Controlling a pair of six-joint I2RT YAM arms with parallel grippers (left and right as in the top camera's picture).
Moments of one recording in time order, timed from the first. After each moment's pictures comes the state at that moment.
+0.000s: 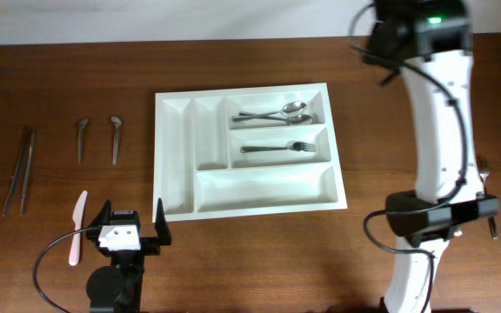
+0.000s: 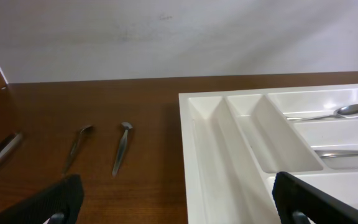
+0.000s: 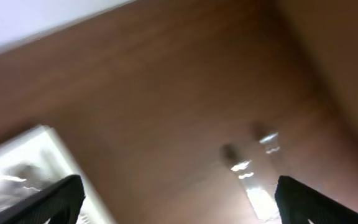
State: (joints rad) left arm -0.03 0.01 0.05 -0.16 -0.06 0.02; right arm 0.13 2.16 2.70 -1.69 0.55 0.45
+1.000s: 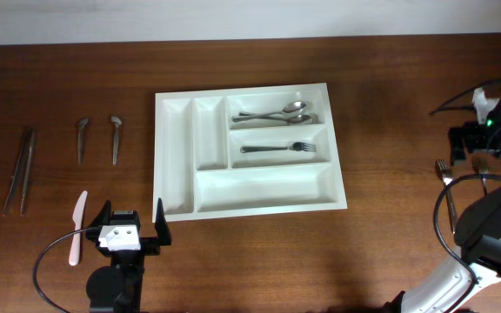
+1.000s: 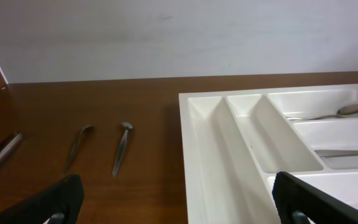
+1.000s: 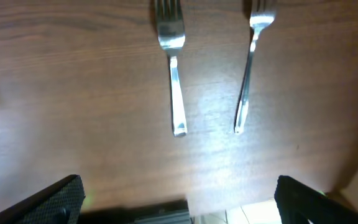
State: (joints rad) left arm -0.03 0.01 0.05 -0.16 -0.06 0.02; right arm -0.46 2.00 1.93 -1.58 0.18 -0.35
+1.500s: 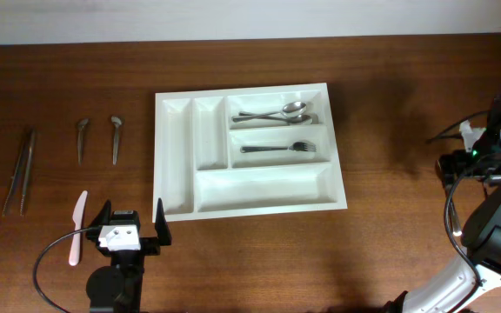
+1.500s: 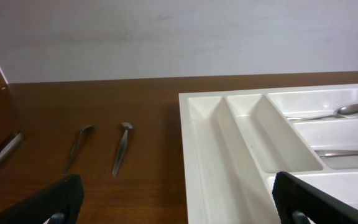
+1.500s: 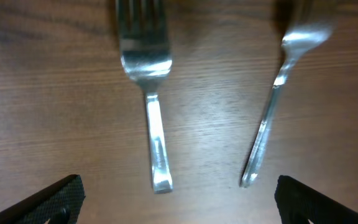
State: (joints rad) left arm -0.03 0.01 0.05 -0.16 -0.06 0.02; right arm -0.53 2.00 1.55 -1.18 0.19 -0.47
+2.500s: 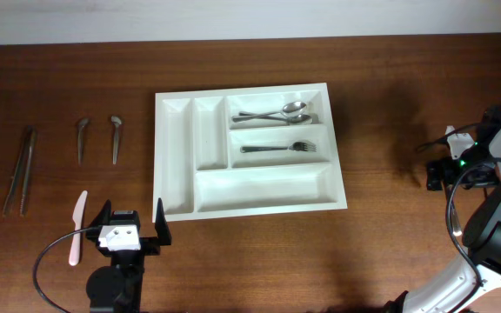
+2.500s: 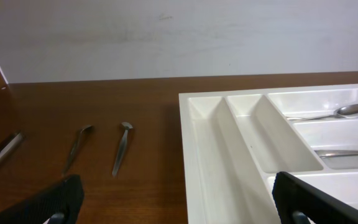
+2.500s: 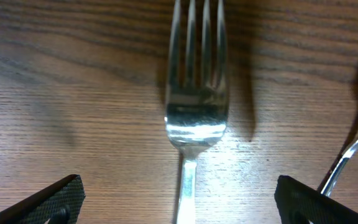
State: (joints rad) left arm -0.03 0.01 0.05 -0.16 -0.06 0.02; right arm -0.54 2.00 1.40 -0.96 0.05 -0.57
